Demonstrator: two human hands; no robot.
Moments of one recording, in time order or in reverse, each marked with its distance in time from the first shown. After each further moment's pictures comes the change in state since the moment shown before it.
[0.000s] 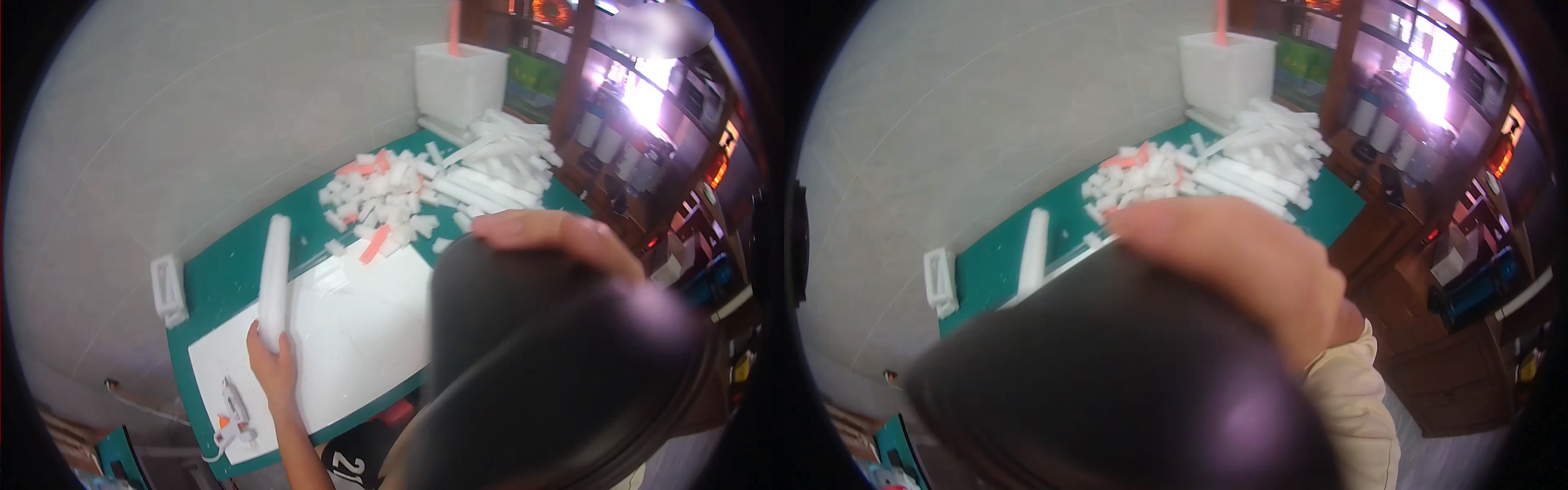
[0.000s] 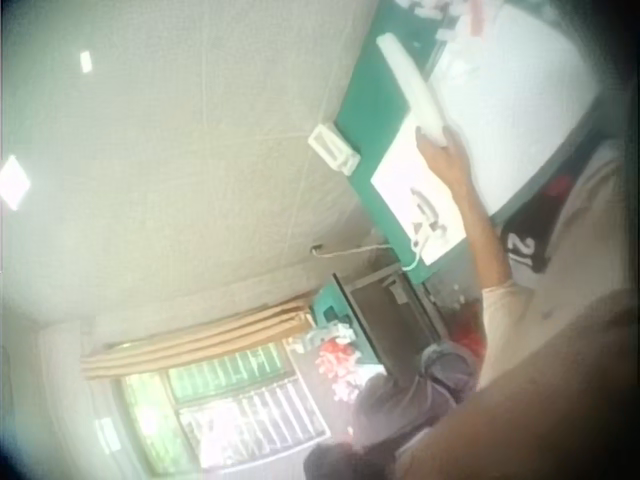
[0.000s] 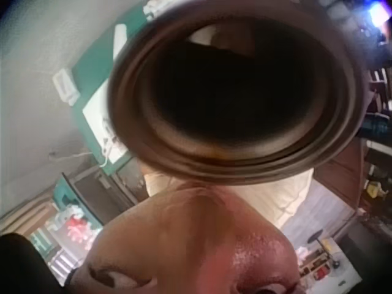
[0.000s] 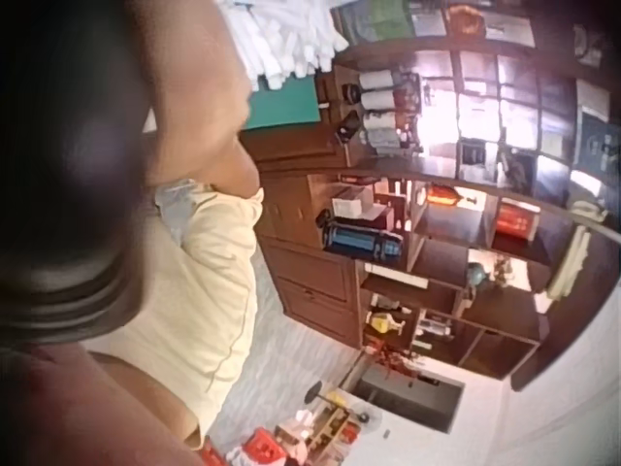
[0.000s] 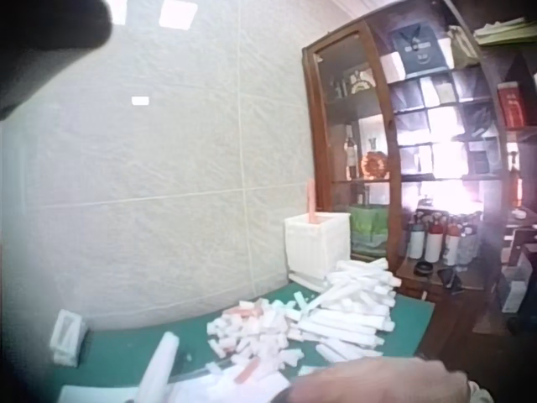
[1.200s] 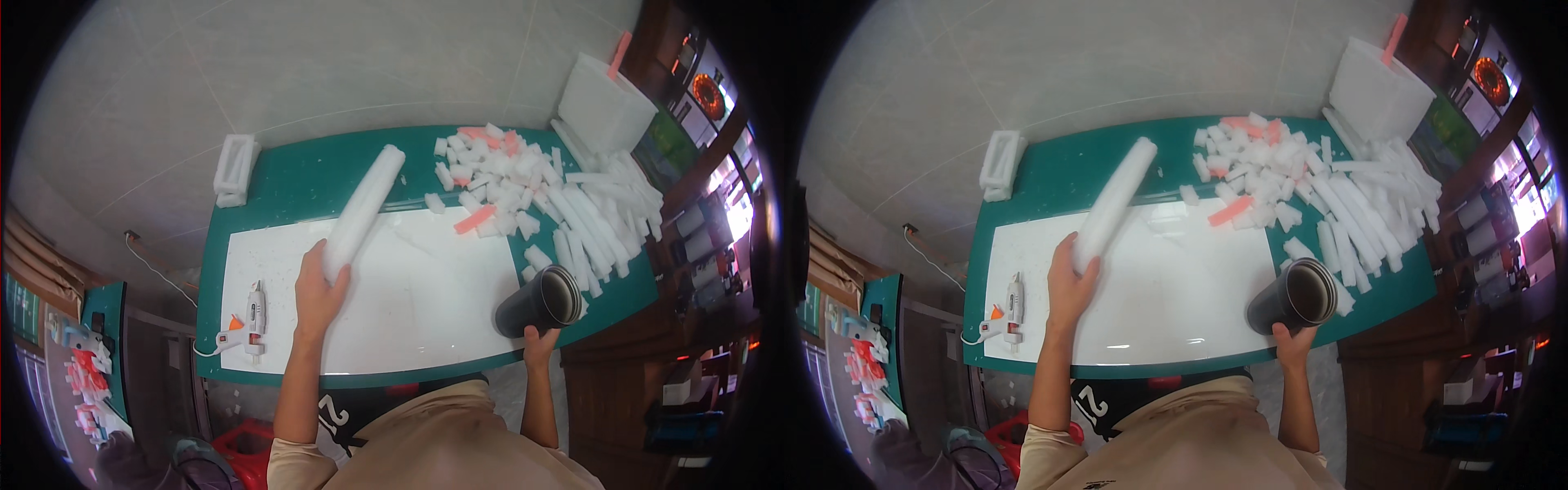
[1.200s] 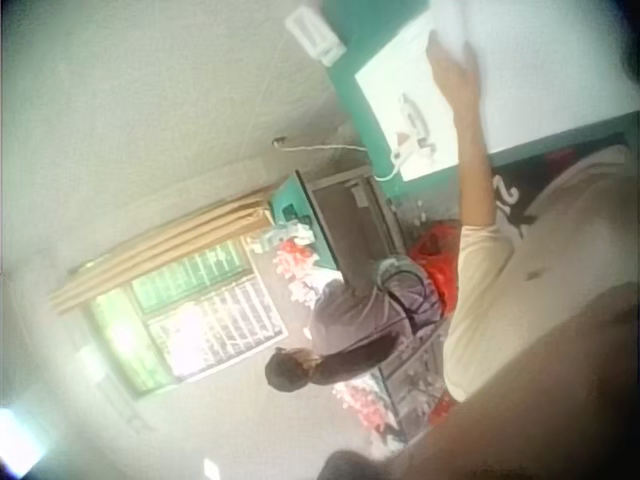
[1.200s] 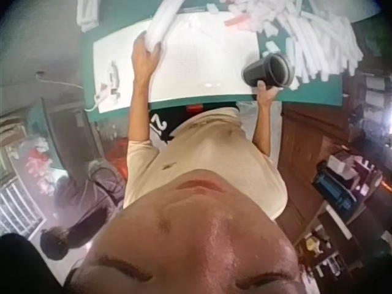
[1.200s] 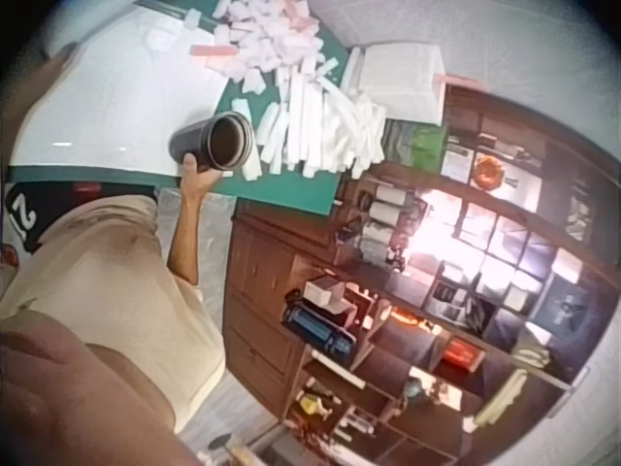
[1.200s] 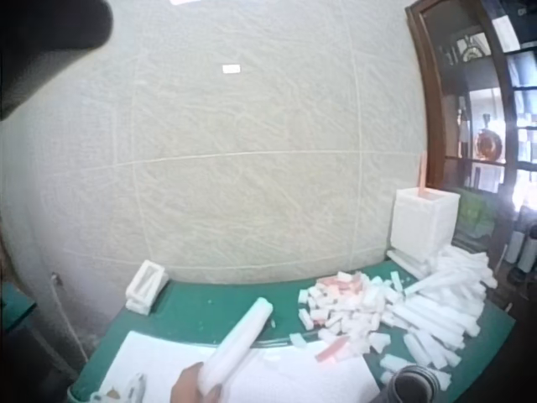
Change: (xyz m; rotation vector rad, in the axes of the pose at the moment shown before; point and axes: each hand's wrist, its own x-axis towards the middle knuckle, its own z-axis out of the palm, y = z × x) left_hand 0.000 0.002 -0.003 -0.010 -0.026 -0.039; right_hand -0.220 0.239 0.066 0.553 -0.003 0.698
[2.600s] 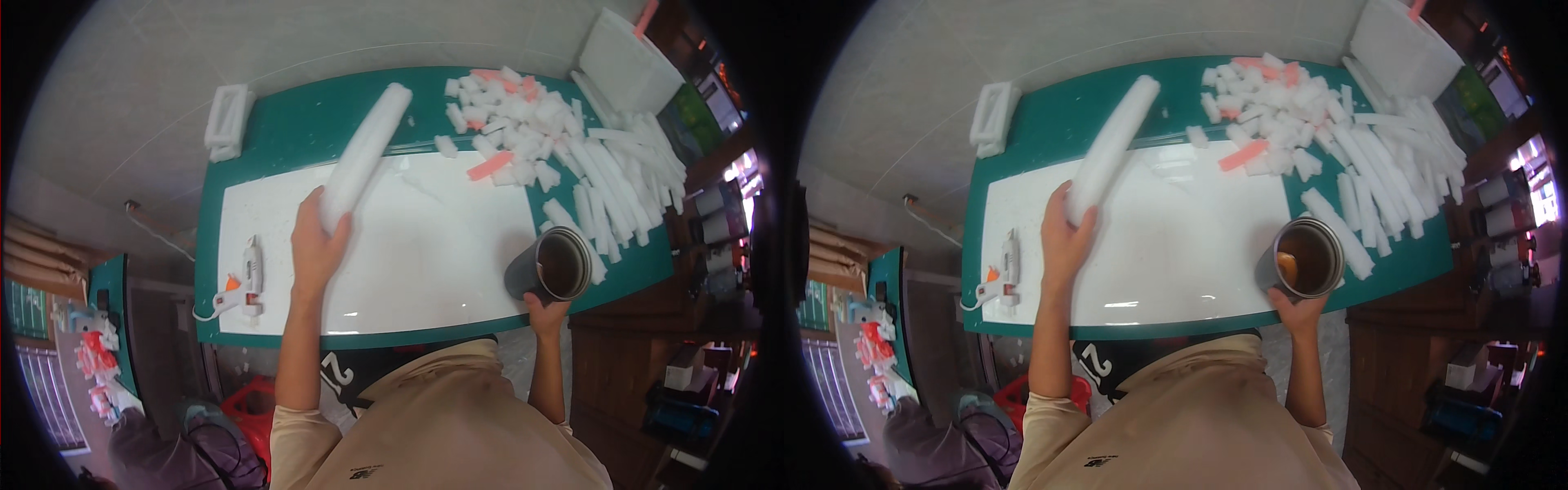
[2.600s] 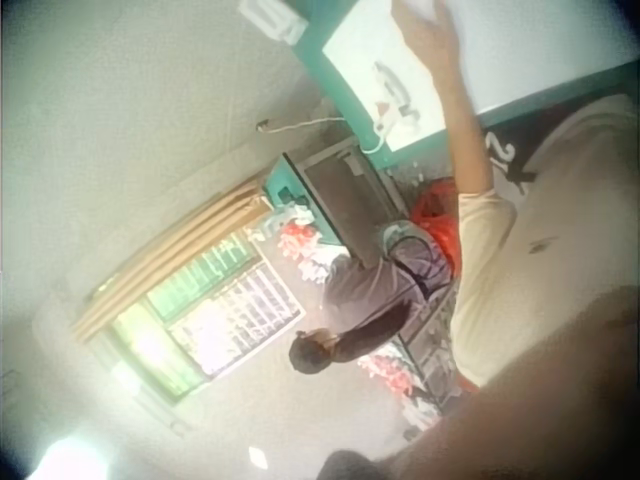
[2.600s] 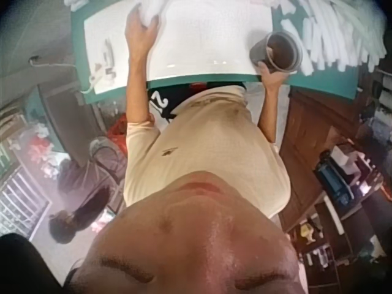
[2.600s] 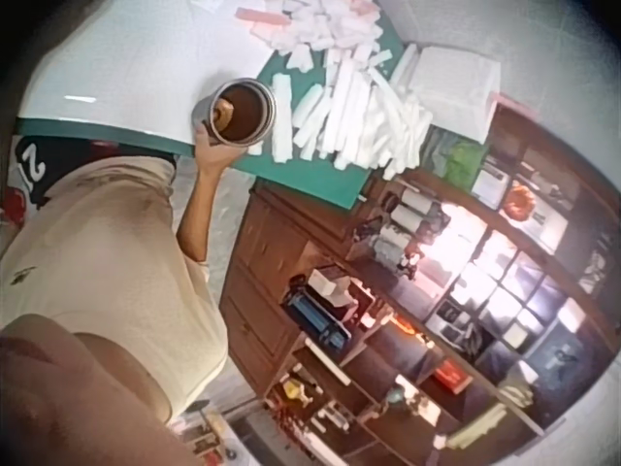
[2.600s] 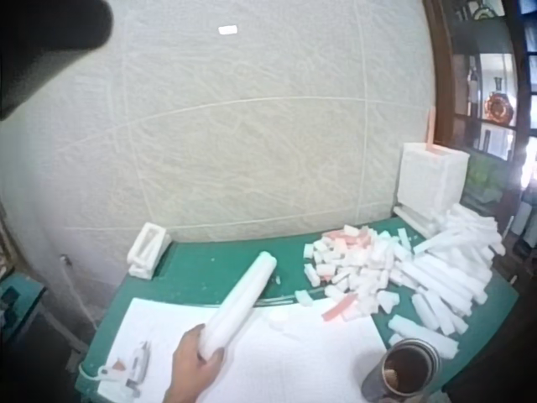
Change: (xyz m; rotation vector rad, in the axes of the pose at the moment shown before) left_hand 0.001 -0.001 0.001 0.039 -0.020 -0.021; right_hand -0.002 -0.001 -0.003 -0.175 -0.156 -0.085
